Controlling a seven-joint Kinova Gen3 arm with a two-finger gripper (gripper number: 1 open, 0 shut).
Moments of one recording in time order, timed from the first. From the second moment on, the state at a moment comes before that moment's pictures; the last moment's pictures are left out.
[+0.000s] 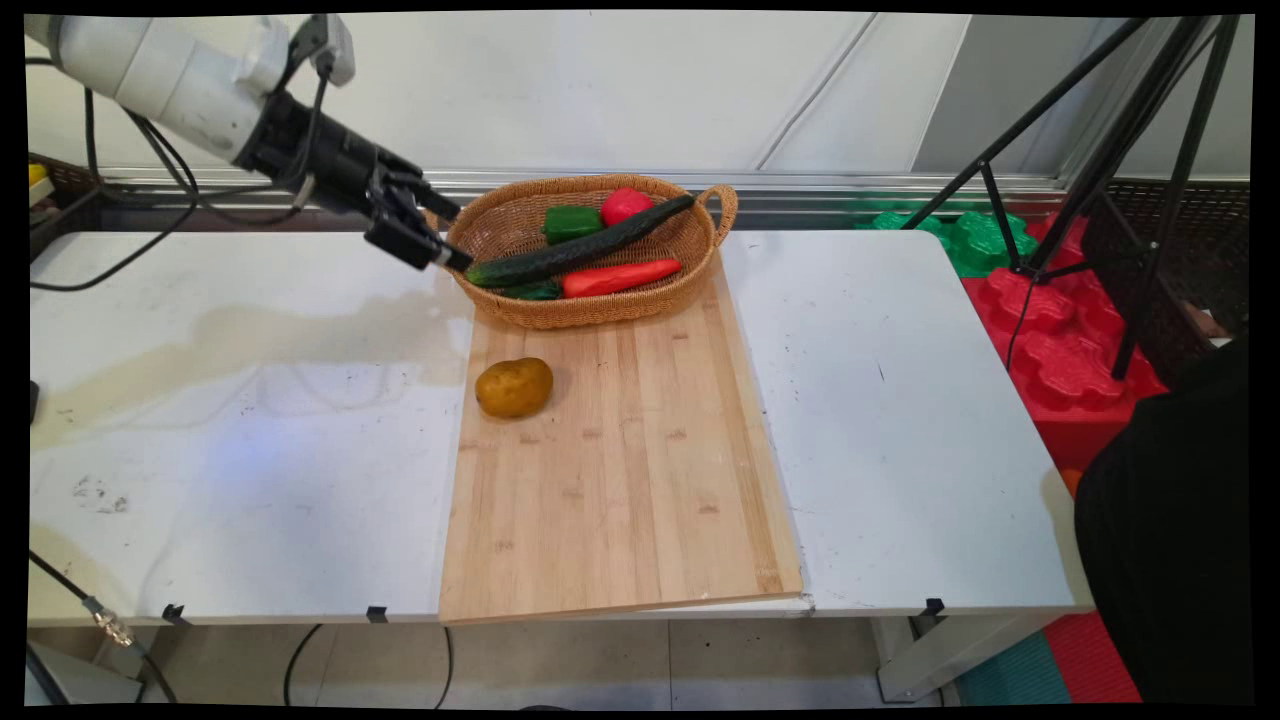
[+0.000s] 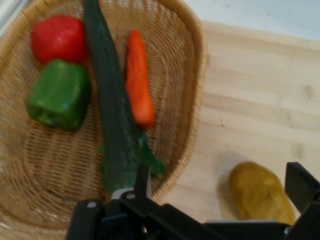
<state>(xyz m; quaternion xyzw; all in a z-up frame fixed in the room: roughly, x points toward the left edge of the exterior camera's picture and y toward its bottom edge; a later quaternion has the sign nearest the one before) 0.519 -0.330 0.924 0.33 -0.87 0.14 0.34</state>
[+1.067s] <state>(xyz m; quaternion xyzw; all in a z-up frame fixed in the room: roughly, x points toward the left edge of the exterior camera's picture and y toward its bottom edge) 0.460 -0.316 0.854 0.37 -0.88 0.07 0.28</state>
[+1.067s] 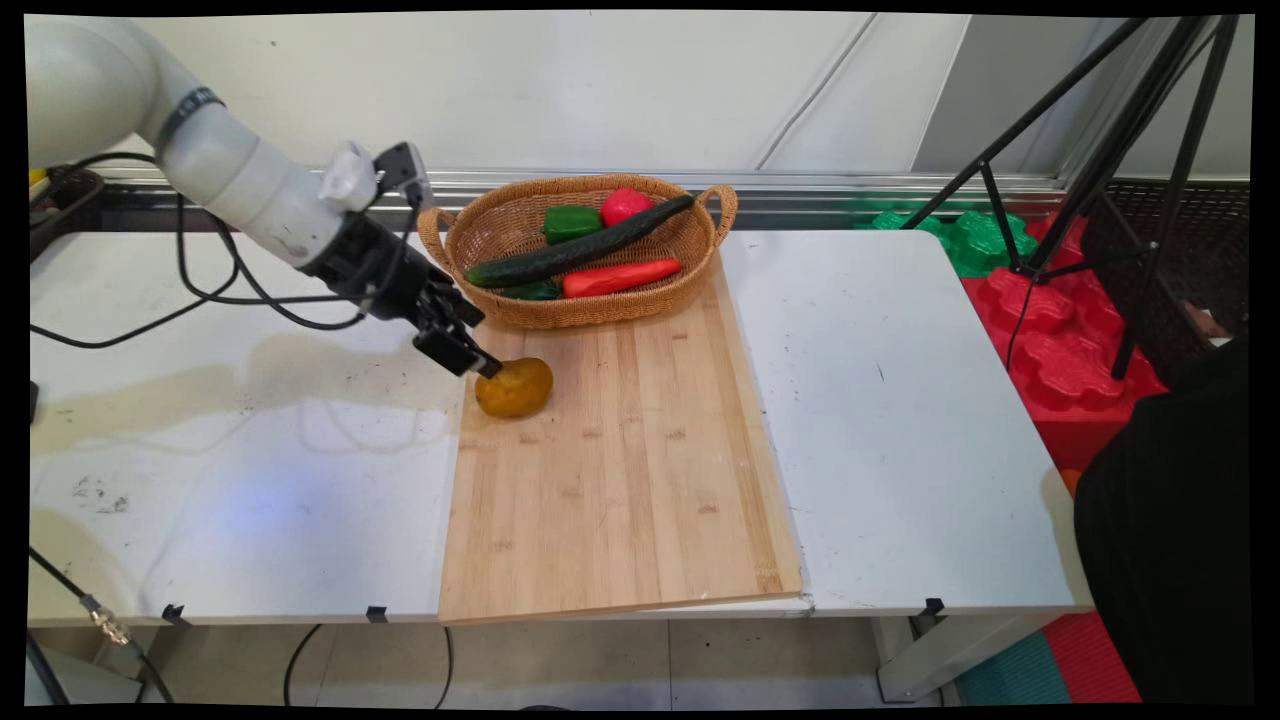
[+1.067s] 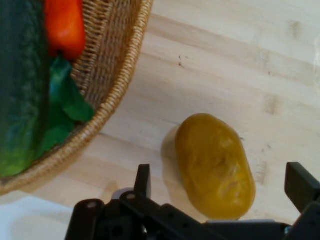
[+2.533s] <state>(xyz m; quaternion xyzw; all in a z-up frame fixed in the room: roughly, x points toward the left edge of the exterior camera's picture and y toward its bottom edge) 0.420 -0.344 0.799 0.39 -0.88 0.04 0.26</state>
